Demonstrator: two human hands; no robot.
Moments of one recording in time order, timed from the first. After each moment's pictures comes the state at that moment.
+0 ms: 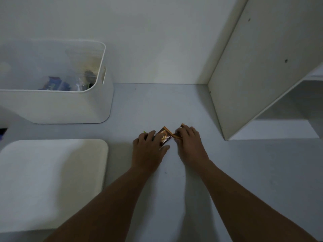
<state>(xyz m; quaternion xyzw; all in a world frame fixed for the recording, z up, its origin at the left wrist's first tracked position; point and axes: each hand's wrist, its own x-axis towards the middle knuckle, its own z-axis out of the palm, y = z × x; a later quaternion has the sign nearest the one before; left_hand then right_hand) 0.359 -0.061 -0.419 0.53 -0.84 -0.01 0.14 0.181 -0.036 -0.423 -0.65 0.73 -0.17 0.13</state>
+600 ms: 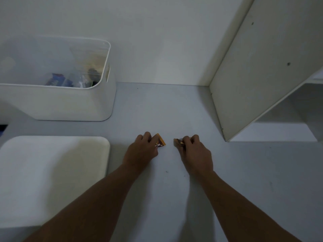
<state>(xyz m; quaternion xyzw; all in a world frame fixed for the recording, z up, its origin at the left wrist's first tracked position) 0.388 -0.073 -0.434 0.44 -0.88 0.08 0.17 0.189 -0.002 -0.415 -0.62 0.77 -0.09 0.03</state>
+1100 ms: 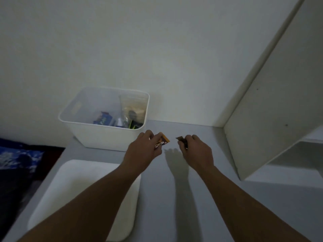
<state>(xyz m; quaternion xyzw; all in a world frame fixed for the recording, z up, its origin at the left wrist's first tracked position) 0.474 -0.110 -0.263 0.51 -0.84 -0.02 0.20 0.267 -0.085 -0.274 -0.67 0.73 -0.14 -0.01</state>
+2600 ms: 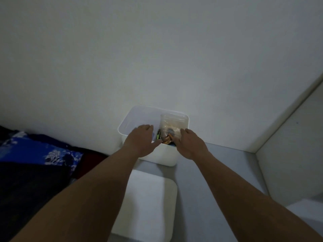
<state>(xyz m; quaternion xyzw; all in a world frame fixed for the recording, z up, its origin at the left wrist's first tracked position) 0.637 -0.151 -0.168 0.61 -0.78 -0.07 0.11 0.433 -0.149 -0.172 -0.73 0.67 -0.11 0.12</state>
